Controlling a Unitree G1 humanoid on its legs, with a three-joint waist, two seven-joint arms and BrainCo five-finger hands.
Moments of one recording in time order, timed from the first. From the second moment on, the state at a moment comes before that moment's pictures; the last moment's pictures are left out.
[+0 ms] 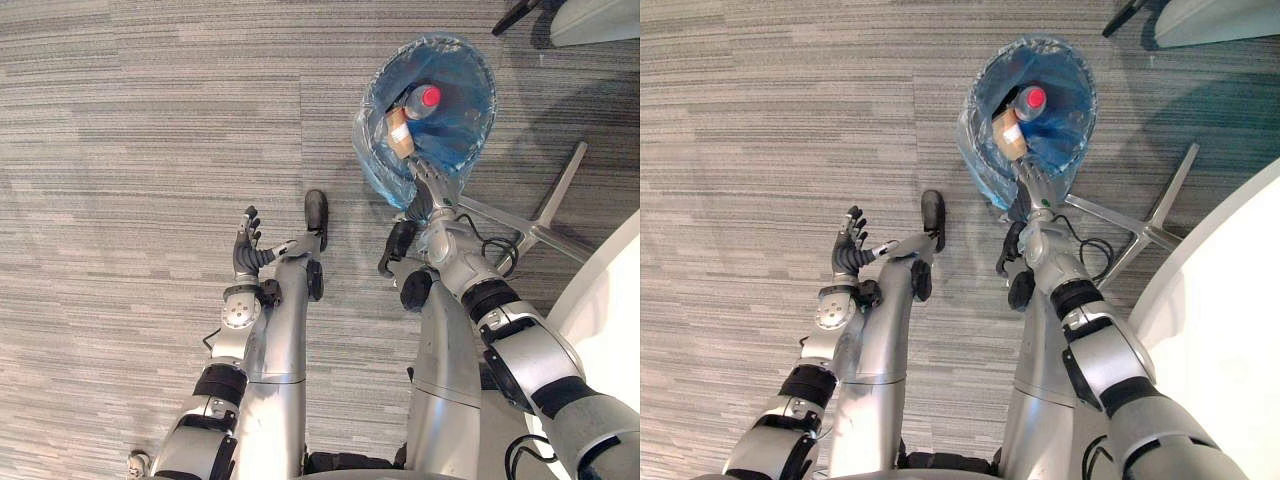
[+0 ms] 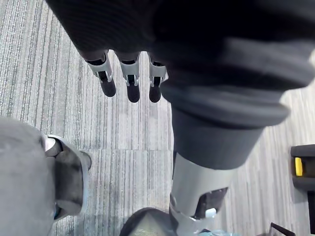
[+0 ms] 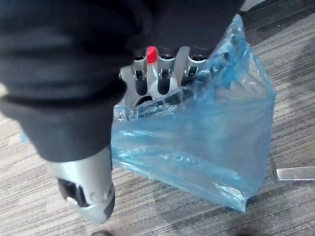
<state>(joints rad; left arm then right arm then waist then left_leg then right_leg) -0.37 0.12 -0.05 0.53 -0.19 -0.28 0.22 -0.89 -0.30 0.34 0.93 -0.68 0.01 -0.36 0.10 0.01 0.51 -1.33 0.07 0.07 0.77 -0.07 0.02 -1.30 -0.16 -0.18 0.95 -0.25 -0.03</state>
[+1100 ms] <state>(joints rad) -0.32 0.10 0.00 0.50 -0.19 -0.24 0.22 -0.66 -0.19 0.24 0.41 -0.43 -0.04 -0.39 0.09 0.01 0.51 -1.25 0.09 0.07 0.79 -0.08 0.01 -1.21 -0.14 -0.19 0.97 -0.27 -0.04</state>
